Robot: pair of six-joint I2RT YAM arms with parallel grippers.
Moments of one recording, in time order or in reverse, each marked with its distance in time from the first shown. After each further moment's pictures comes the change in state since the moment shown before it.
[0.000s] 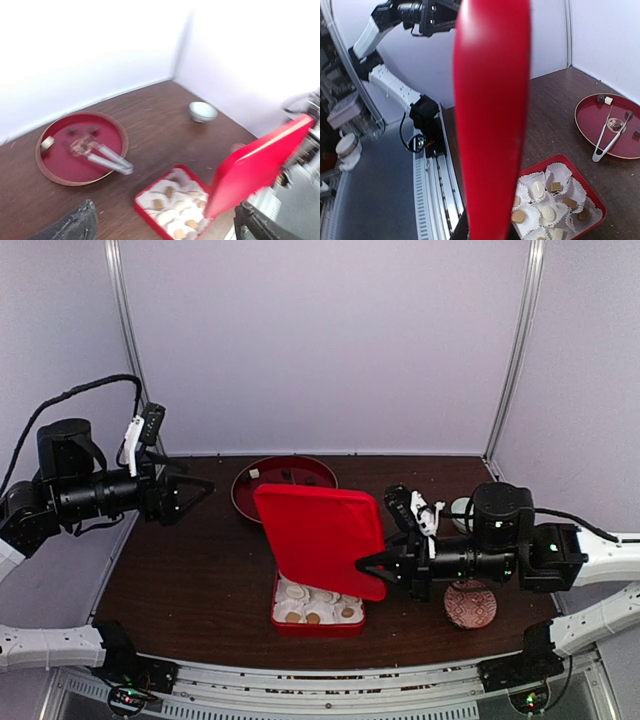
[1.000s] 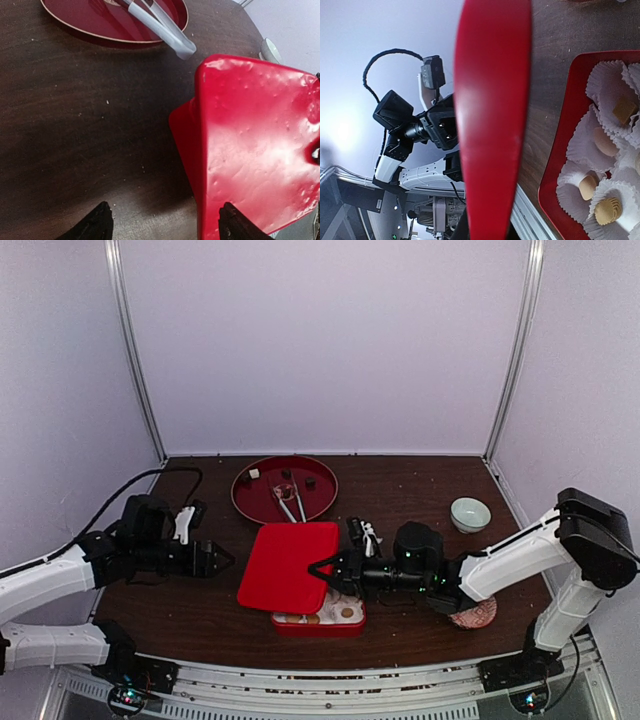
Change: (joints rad) left arm 0.187 0.125 -0.554 0.255 0.104 -0.277; right arm -0.177 0.651 -0.178 0.927 -0.189 1.173
